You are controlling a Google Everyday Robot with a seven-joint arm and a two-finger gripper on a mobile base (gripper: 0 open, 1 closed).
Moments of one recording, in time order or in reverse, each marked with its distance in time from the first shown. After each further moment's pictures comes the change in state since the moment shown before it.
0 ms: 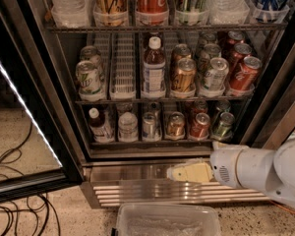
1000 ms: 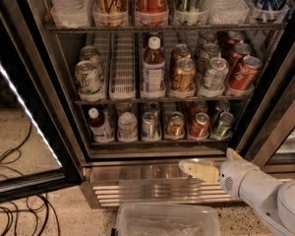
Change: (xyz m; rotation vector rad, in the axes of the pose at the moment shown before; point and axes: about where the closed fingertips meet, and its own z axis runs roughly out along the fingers) arm 0.030 -0.069 0.016 0.176 -0.284 0.169
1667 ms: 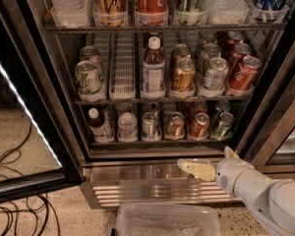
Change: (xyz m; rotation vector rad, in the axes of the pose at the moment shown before) arm 0.005 -0.013 0.017 0.021 -0.025 -0.016
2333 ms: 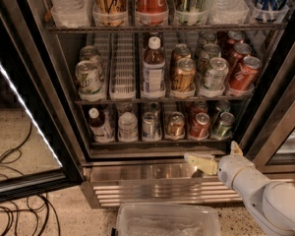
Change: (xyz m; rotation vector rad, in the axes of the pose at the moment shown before) arm 0.003 -0.047 0.028 0.097 -0.098 -0.079
